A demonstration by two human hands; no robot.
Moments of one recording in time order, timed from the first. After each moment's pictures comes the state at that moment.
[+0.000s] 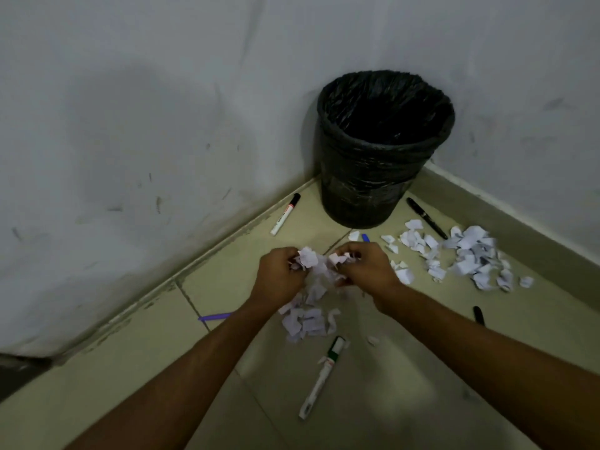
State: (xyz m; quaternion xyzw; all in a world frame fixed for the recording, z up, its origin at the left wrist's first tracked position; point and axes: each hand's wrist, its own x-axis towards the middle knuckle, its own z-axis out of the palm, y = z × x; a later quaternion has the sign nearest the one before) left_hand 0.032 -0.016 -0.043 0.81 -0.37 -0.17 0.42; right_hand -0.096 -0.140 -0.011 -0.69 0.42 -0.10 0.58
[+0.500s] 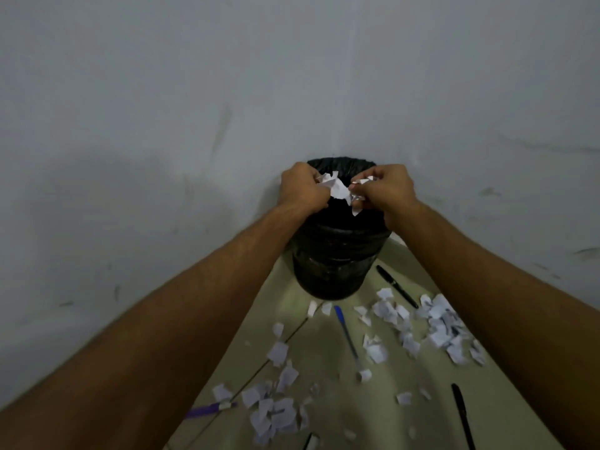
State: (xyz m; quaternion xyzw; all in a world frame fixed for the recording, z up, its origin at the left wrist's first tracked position) left_hand 0.092 -0.219 0.144 0.81 -0.36 -0.14 0.45; right_hand -0.029 -0.300 0.156 -0.68 0.45 -0.31 0.49
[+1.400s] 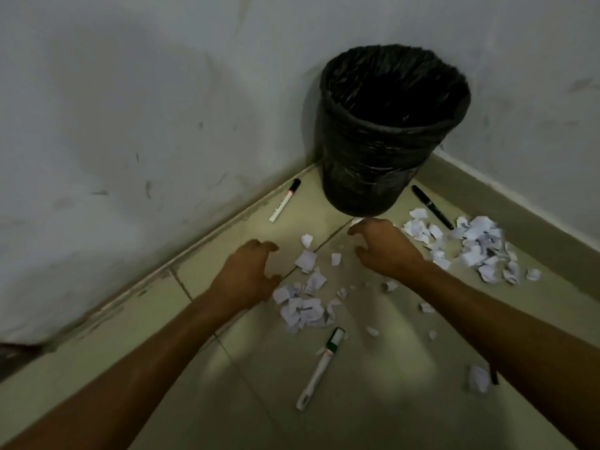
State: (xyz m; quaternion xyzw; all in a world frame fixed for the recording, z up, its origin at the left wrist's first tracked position) left_hand 0.062 0.021 -0.036 0.87 -0.42 -0.22 0.15; right_hand -0.093 -0.194 -0.019 -0.94 0.29 0.07 0.19
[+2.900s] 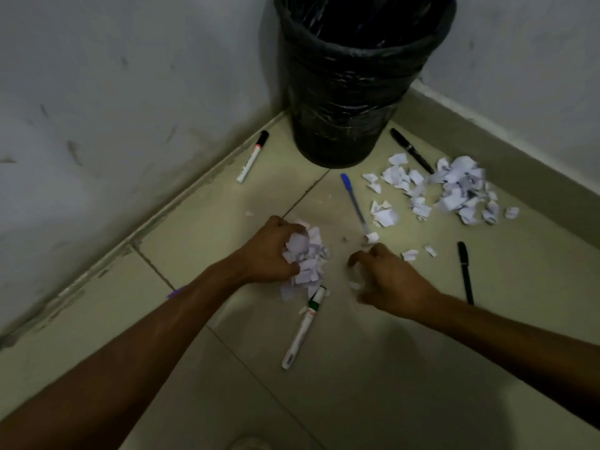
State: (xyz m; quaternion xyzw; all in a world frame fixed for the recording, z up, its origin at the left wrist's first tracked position) left_hand 0.028 -0.020 -0.092 0.72 -0.59 -0.32 0.19; right_hand -0.201 -0.142 -0.063 -0.90 0.30 0.19 0.26
